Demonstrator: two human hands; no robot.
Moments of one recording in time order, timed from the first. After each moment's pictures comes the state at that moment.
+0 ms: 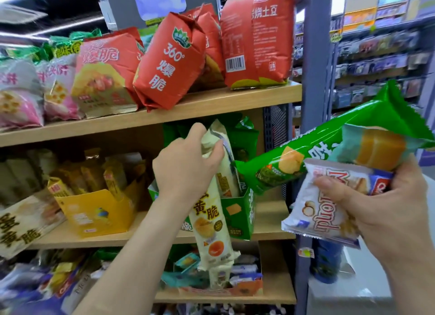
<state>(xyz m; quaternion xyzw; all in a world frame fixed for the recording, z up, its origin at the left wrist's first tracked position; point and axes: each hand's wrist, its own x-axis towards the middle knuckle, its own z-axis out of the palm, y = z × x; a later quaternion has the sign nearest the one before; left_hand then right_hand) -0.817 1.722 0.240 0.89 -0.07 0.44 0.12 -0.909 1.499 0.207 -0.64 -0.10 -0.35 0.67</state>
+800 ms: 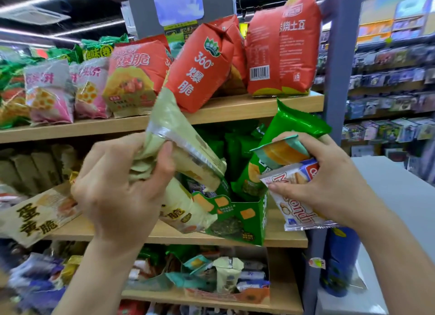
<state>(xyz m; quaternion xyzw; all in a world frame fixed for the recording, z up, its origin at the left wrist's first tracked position) -0.881 1.798 0.245 0.65 -0.23 0.70 0.18 -0.853 1.521 0.228 -0.83 -0.22 -0.30 0.41</state>
